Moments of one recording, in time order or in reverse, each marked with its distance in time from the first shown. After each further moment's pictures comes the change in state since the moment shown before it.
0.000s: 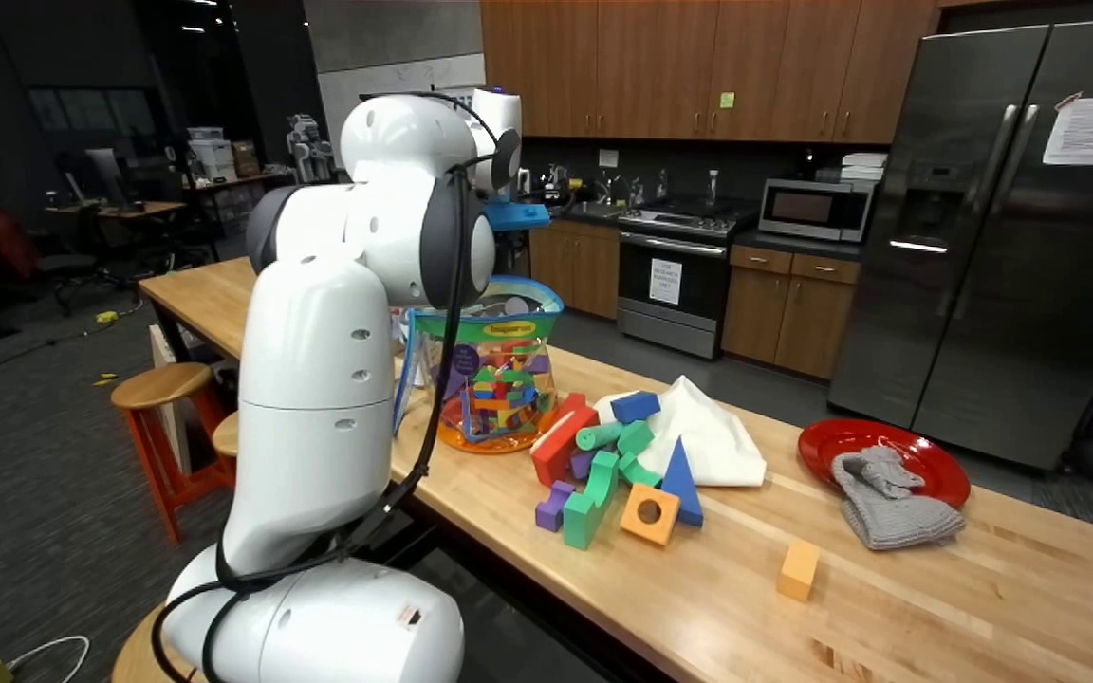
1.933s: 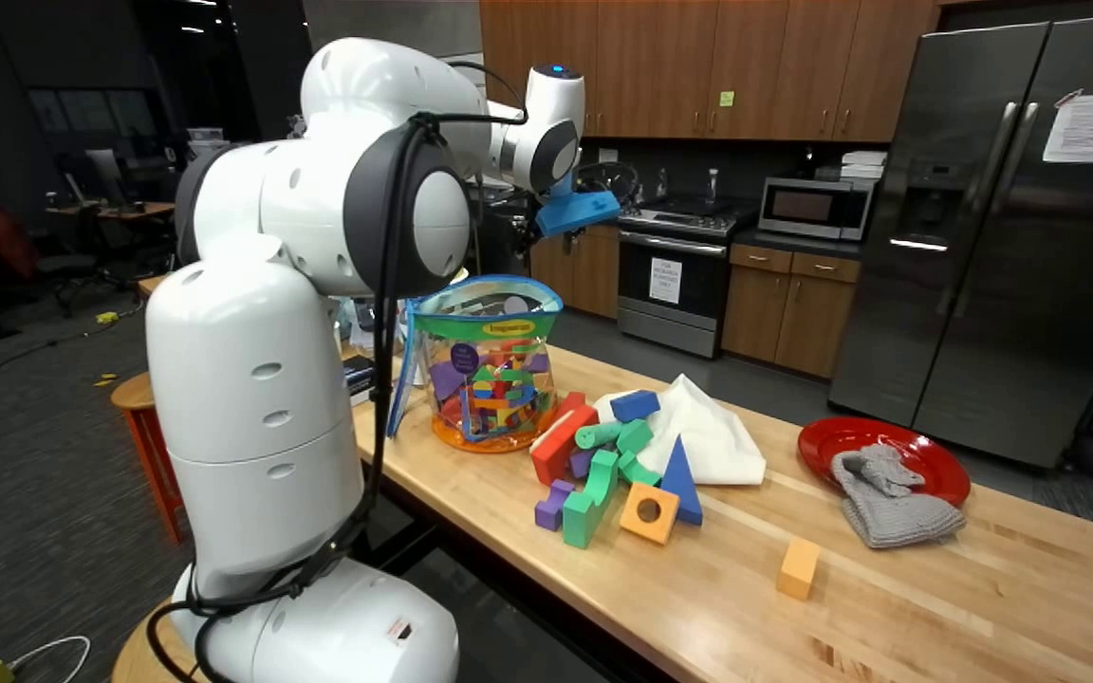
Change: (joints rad) arm -0.105 -0.271 -0.122 -0.345 0.140 0.206 -0.404
